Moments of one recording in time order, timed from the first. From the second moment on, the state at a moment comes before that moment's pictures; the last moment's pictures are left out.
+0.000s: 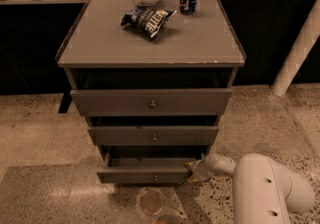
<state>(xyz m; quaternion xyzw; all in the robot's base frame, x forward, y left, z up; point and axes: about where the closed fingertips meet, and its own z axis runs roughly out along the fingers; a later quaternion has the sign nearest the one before) 0.627 -0.188 0.137 -0.79 0.57 0.00 0.24</state>
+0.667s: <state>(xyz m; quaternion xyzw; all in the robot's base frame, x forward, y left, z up) 0.614 -0.189 0.135 -0.79 0.57 0.00 0.24</state>
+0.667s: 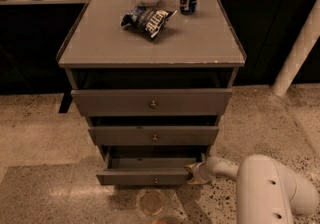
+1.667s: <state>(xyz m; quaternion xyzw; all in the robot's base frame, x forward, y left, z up) 0.596 -0.188 0.135 -0.79 0.57 0.01 0.24</state>
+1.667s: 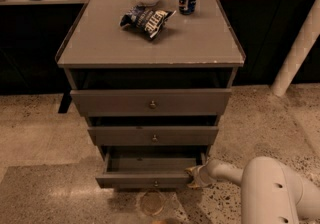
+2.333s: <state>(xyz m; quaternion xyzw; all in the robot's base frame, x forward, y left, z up) 0.587 -0.189 0.136 -0.79 0.57 0.01 0.25</state>
